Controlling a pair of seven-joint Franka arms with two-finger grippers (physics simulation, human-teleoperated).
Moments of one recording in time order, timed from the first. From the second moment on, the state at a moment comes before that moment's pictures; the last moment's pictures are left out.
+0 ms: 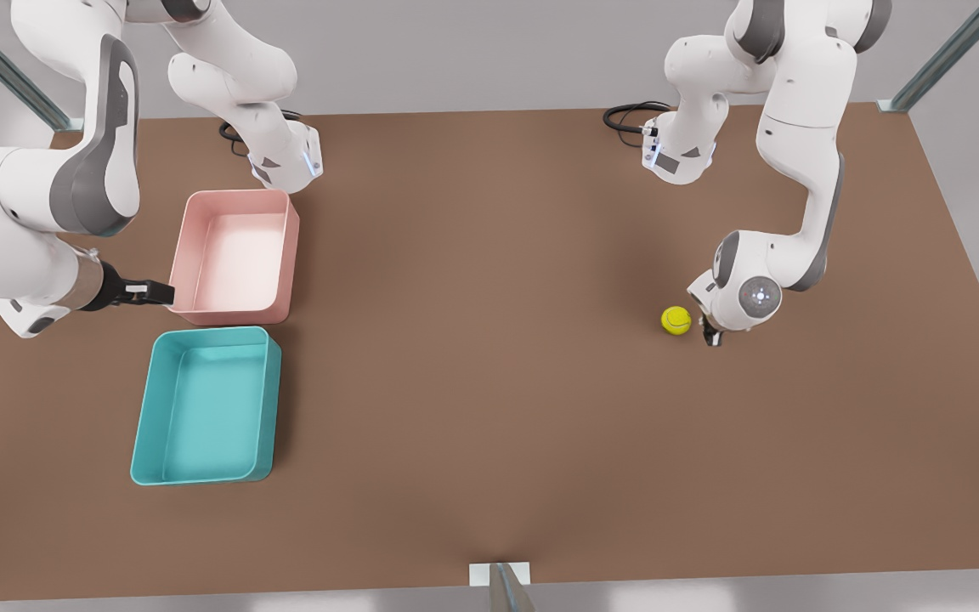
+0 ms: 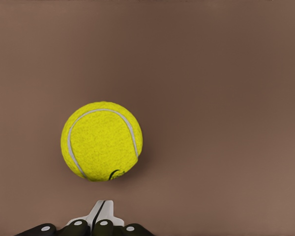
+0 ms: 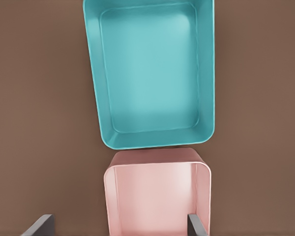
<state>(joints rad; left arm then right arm) -0.10 0.35 0.01 -2.26 0.13 2.38 1.51 0.05 0.13 -0.13 -1.58 0.01 1.49 -0.03</state>
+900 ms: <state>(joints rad) -0.26 0.35 0.03 -2.02 0.00 2.27 1.23 0.04 0.23 -0.12 -1.53 0.07 1.52 -0.03</state>
